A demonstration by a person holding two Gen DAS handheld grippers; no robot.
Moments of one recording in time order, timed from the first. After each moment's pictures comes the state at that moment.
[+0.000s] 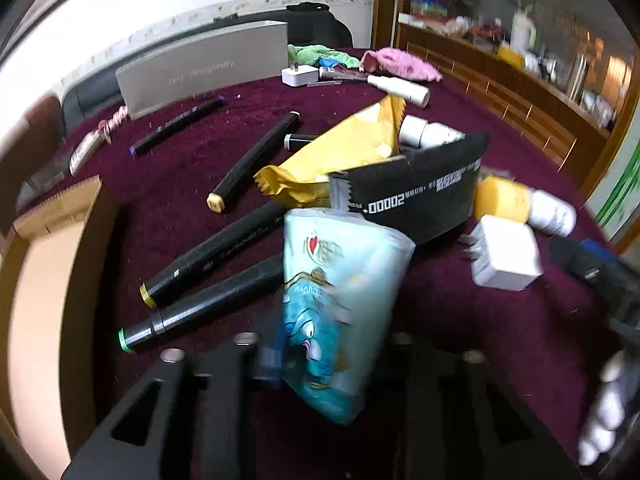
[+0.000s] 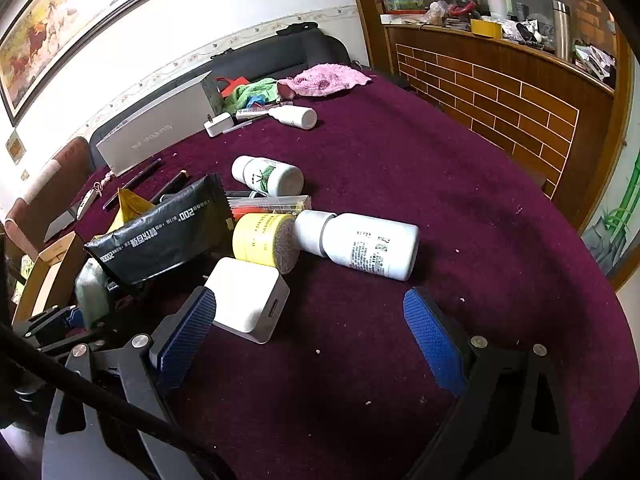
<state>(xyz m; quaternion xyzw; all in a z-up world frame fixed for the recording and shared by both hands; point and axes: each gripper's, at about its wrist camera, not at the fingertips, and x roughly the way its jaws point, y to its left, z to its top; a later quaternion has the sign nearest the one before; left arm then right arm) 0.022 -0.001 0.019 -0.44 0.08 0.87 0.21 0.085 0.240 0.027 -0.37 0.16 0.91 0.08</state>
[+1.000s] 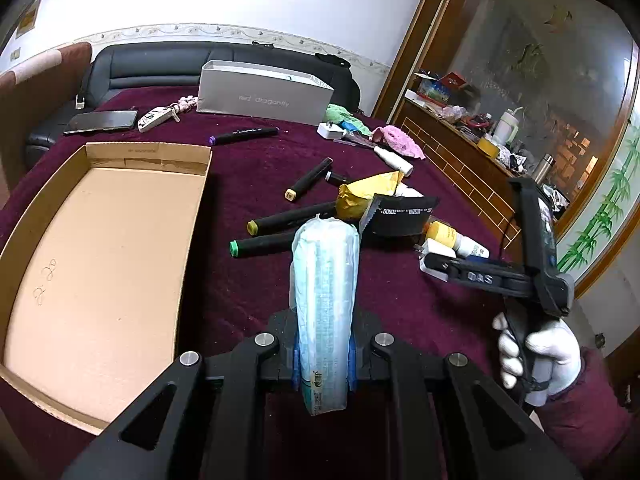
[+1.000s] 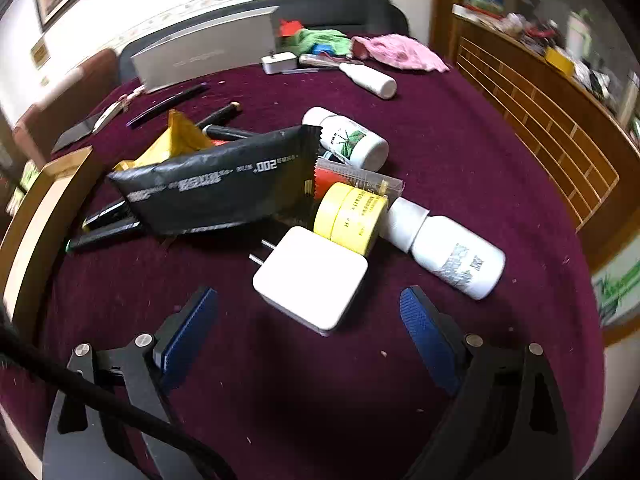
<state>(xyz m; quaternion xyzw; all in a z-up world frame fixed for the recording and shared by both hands) 0.100 -0.118 0.074 -0.38 -0.07 0.89 0.24 0.045 0.190 0.024 -0.46 0.05 0.89 0.02</state>
